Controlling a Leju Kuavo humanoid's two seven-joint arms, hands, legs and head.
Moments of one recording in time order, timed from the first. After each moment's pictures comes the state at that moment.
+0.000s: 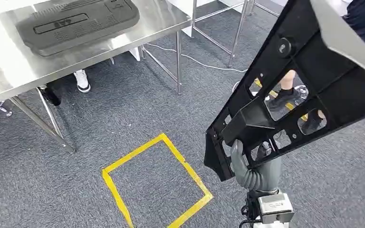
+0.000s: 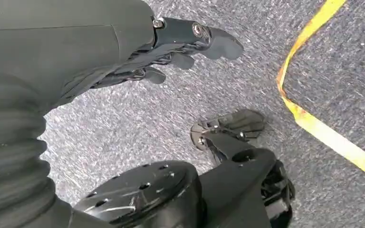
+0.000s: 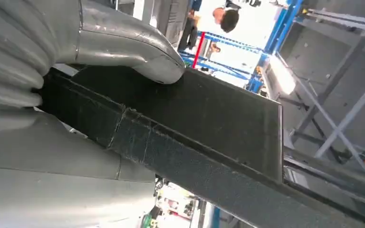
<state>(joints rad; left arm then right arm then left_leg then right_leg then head) -0.03 -0.09 0.67 -0.20 -0.93 0.03 -0.25 0.14 0.02 0.32 -1.97 0.30 -0.35 -0.41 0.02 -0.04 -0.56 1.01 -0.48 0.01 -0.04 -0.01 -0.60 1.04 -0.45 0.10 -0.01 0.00</state>
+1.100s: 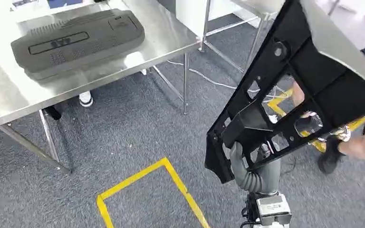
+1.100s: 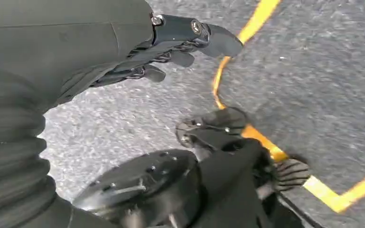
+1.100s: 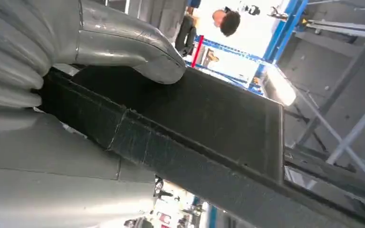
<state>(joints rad) -0.02 -0.09 0.67 -0.20 -0.94 0.03 -0.25 0.15 0.02 0.32 -1.96 0.30 -0.35 -0.41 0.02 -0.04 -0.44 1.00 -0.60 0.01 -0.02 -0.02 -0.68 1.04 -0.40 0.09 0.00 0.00</state>
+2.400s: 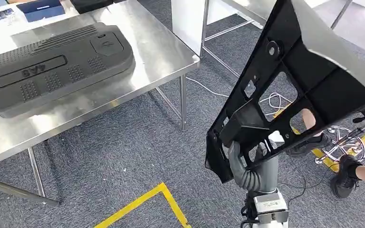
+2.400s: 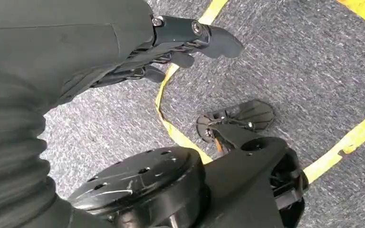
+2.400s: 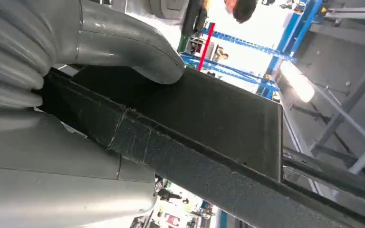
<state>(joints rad) -0.03 -0.10 0.70 -0.20 -0.95 0.06 -0.24 0.15 0.02 0.32 -1.96 0.33 -0.35 -0.40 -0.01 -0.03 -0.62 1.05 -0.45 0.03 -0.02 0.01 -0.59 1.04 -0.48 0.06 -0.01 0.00</state>
